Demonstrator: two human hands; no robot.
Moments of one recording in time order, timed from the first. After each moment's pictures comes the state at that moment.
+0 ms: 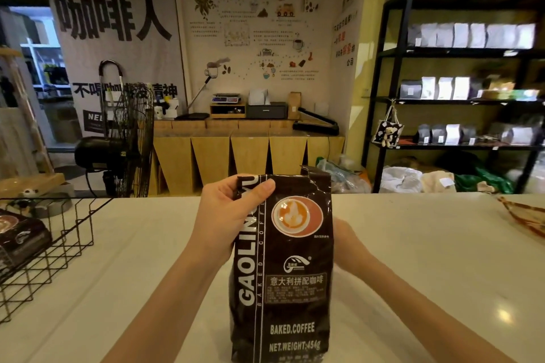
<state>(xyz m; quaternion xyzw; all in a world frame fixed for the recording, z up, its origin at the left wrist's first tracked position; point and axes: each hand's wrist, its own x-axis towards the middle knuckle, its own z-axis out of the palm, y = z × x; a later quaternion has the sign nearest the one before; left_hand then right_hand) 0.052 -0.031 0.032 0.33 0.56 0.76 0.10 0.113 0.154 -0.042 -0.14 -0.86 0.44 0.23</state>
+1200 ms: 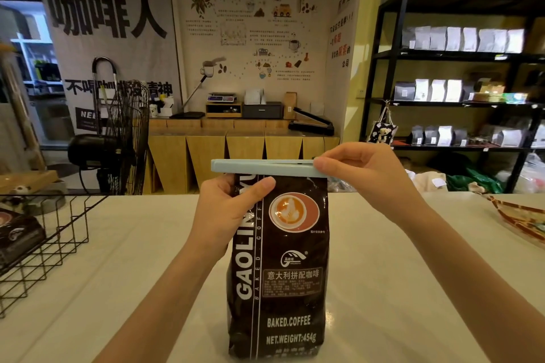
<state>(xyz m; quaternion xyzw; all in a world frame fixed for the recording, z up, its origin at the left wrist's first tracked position) 0.049 -0.029 0.029 0.35 0.55 0.76 0.07 0.156 0.134 0.068 -0.02 -0.84 0.41 0.36</state>
